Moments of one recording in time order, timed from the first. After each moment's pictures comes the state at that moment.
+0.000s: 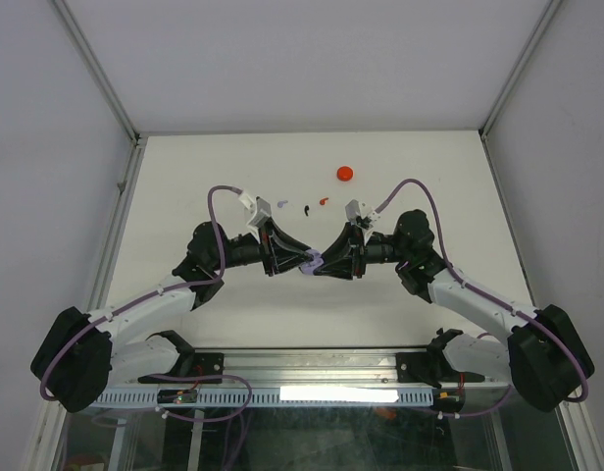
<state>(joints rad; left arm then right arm) -0.65 1.11 0.51 0.71 0.72 -0.44 0.60 1.13 0.54 0.59 -1.05 0.26</state>
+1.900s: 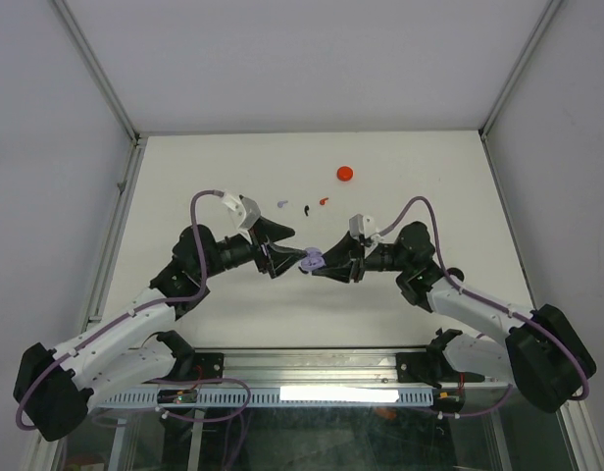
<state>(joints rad) -0.69 0.91 0.56 0.41 0.49 -0.27 0.63 1.12 0.47 0.73 -0.96 0.11</state>
